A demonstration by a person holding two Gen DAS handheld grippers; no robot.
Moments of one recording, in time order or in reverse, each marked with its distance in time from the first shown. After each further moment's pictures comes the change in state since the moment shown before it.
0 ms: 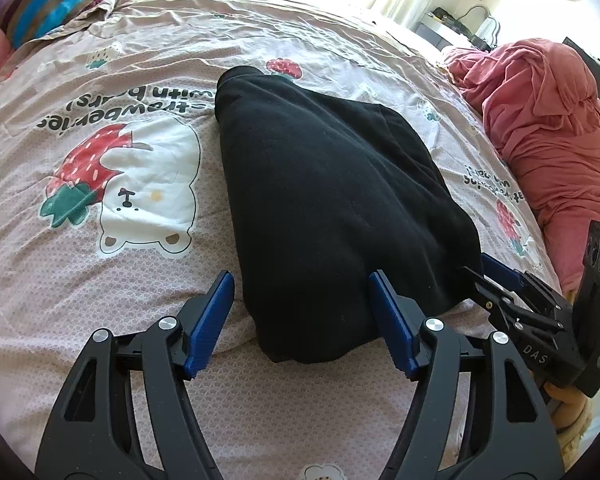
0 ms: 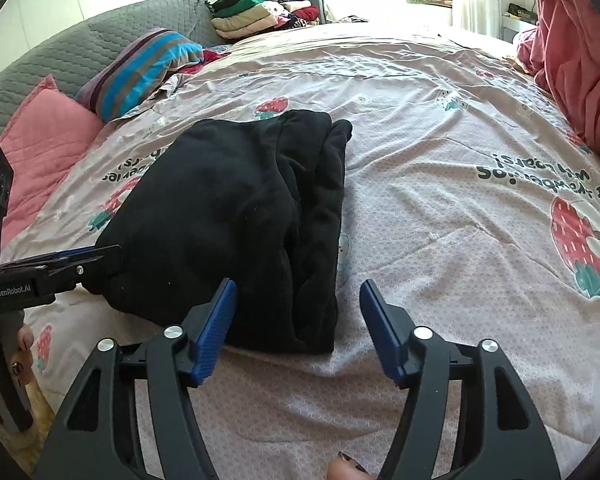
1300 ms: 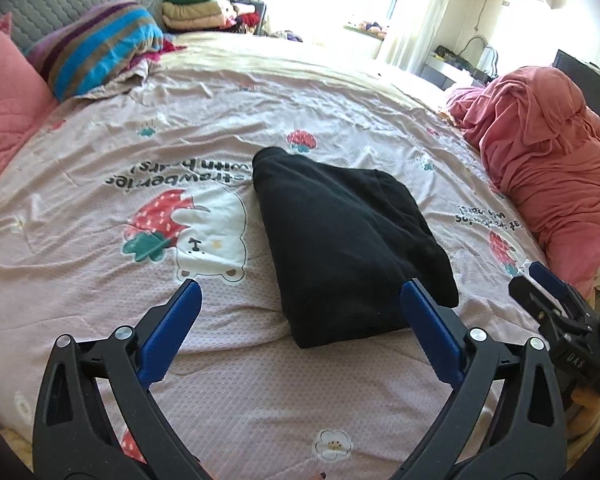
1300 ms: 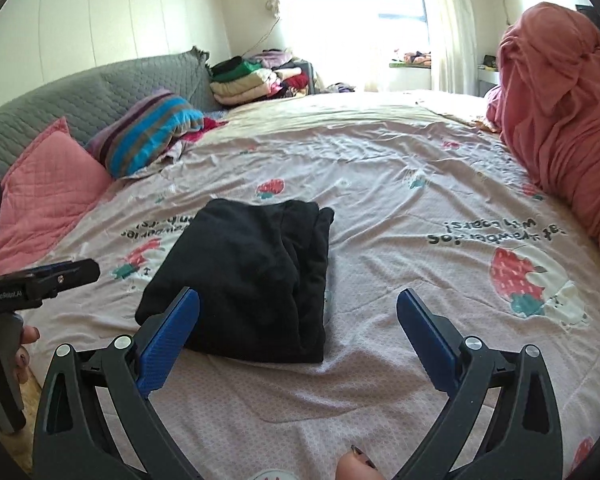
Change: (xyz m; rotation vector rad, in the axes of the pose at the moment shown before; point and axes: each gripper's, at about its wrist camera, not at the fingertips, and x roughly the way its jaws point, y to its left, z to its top) left arm -0.089 -0.008 -0.014 0.046 -0.219 0.098; right arm -0.099 0.016 -0.008 -0.001 -0.272 -0.059
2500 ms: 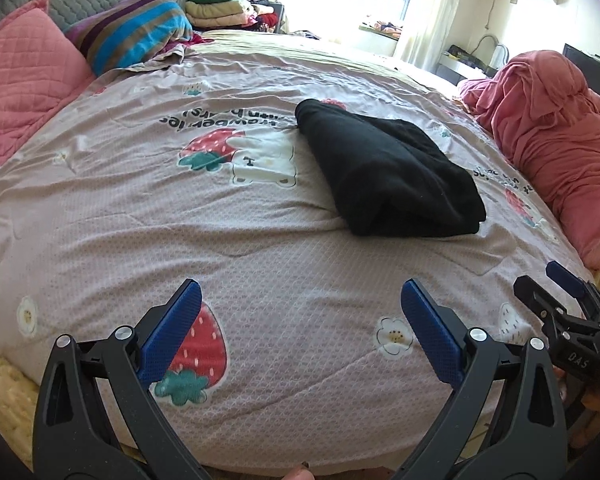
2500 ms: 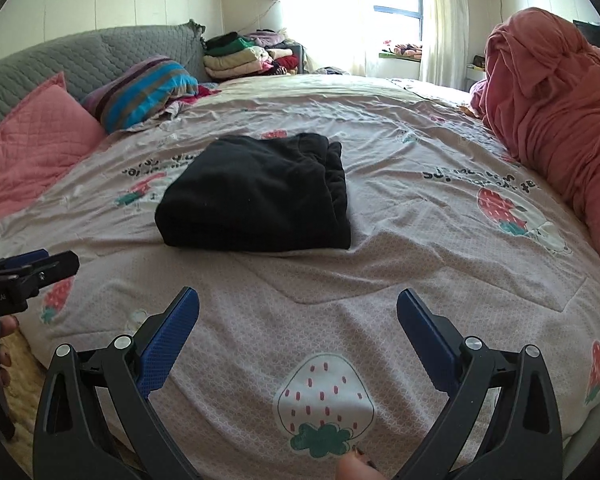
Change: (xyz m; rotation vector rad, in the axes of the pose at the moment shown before) left arm -0.026 0.032 -0.097 -0.012 -0.007 0.066; right arm -0.019 0.058 -0.093 -0.059 0.072 -0.104
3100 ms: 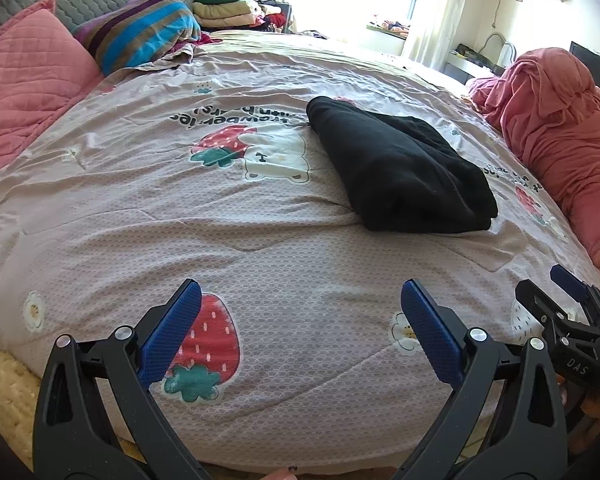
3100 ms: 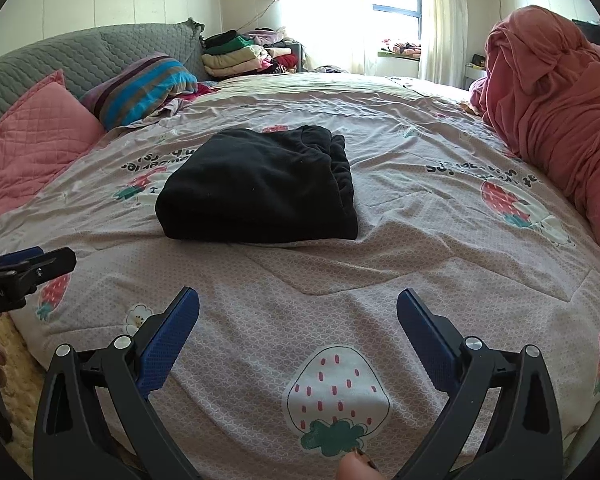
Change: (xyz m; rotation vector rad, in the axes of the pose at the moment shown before) left arm 0.000 0.004 -0.004 -0.005 -0.001 0.040; right arm 0.007 0.003 -0.005 -0.001 -0.004 -0.006
